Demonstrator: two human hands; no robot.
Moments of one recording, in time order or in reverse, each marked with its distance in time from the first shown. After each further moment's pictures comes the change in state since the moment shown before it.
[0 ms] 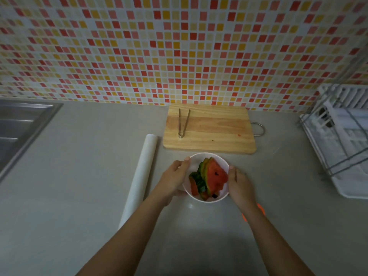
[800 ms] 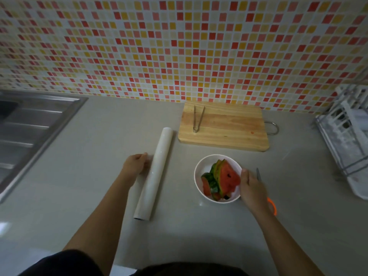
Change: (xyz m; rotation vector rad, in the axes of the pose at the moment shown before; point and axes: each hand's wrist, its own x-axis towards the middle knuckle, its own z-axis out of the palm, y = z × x) left_hand 0.035 -0.058 -0.137 0.148 0.468 0.044; right_hand -0.027 0.008 -0.005 0.000 -0.040 0.050
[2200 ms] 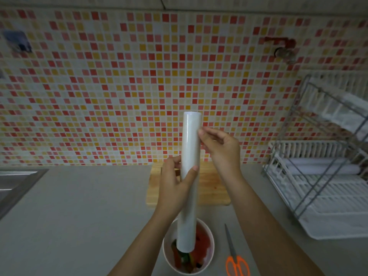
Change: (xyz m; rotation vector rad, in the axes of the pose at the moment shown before) left_hand -0.140 0.202 0.093 -0.353 -0.133 0.759; right_hand 0.040 -0.208 -0.139 0.866 0.198 -0.492
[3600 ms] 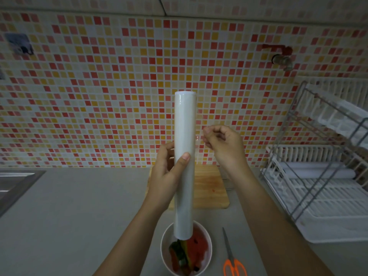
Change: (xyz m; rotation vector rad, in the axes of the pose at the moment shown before) left_hand 0.015 0.020 -0.018 -0.195 -0.117 0.123; right_hand 0.005 -0.029 -0.006 -0.127 -0.098 -0.056
